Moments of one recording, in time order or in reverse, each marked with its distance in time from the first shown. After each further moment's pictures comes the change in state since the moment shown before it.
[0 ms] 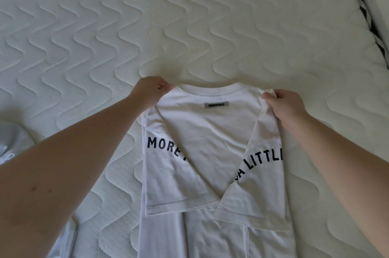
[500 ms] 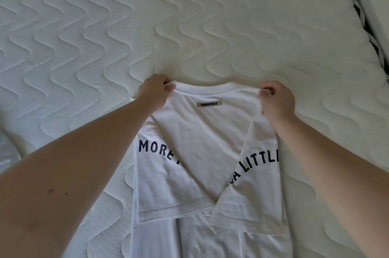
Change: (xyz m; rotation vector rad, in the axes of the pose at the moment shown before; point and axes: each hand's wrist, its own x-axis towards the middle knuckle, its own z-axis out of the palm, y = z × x) left_hand 0.008 0.033 0.027 0.002 0.055 -0.055; right_hand 0.008 0.002 0.014 -0.070 0.134 -0.115
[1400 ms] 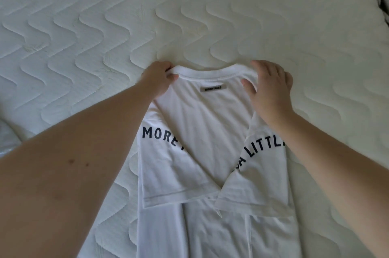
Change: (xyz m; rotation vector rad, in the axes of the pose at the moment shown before) left_hand 0.007 -0.008 0.006 0.015 -0.072 0.013; right_hand -0.047 -0.031 0.008 -0.617 0.011 -0.460
